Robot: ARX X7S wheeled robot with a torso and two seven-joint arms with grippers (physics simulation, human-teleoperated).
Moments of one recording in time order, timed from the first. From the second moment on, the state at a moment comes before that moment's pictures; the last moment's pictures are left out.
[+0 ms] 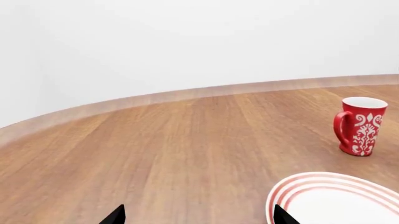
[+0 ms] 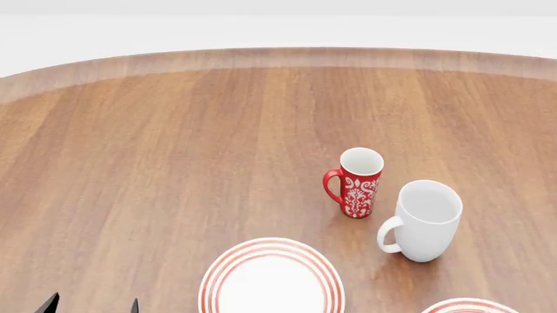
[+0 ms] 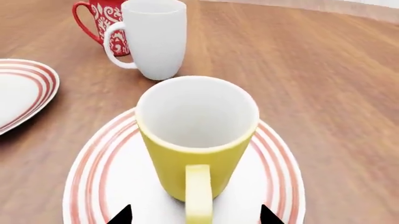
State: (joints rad) left arm -0.06 -0.32 0.39 -0.02 -0.24 0.05 -0.37; right arm -0.15 0.55 0.02 0.34 0.51 -0.10 -0.13
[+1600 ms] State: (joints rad) left arm -0.06 -0.33 0.38 -0.01 -0.27 0.07 -0.41; right arm -0.10 0.37 0.06 -0.24 0.51 -0.13 0.28
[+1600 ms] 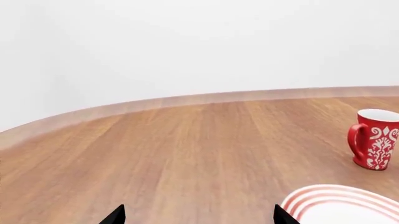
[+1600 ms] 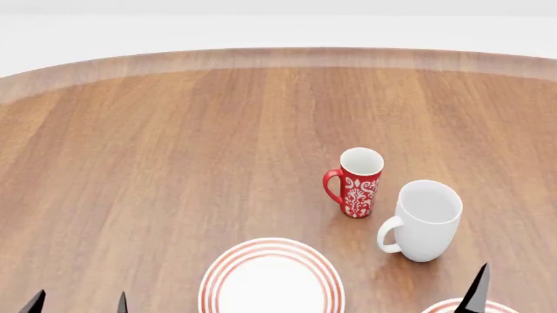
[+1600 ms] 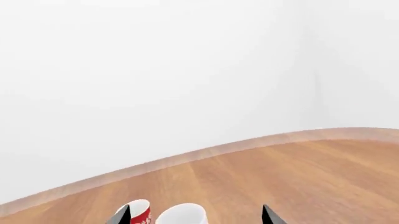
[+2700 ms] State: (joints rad) left arm -0.06 -0.34 0.38 0.00 -0.29 0.10 -0.42; right arm -0.11 0.37 -0.09 -0.24 0.28 -0.18 0.28
